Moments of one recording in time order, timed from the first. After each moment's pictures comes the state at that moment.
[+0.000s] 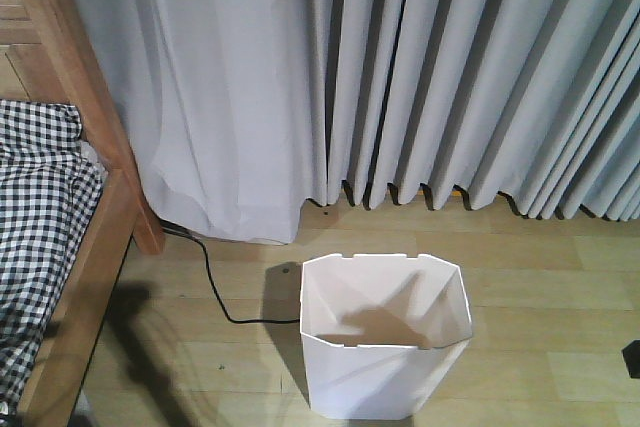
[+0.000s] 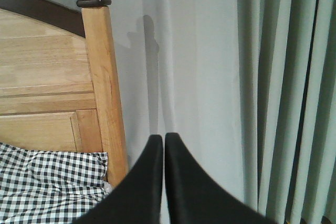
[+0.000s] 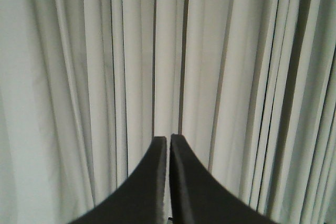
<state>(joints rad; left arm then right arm) 0.01 -0.02 0.03 0.03 0.08 0.00 -0.08 -0.01 0.03 0.01 0.09 -0.03</state>
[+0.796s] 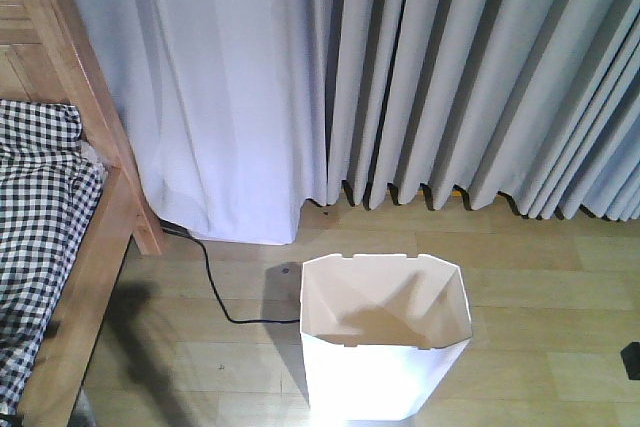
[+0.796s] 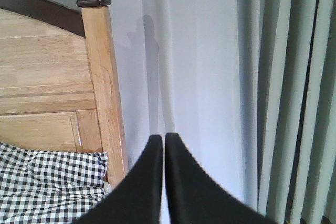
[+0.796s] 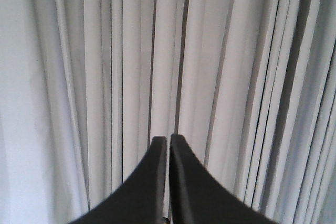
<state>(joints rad) 0.01 -0.02 0.03 0.03 0.08 0.00 -0.08 -0.01 0.03 0.01 0.09 -0.06</state>
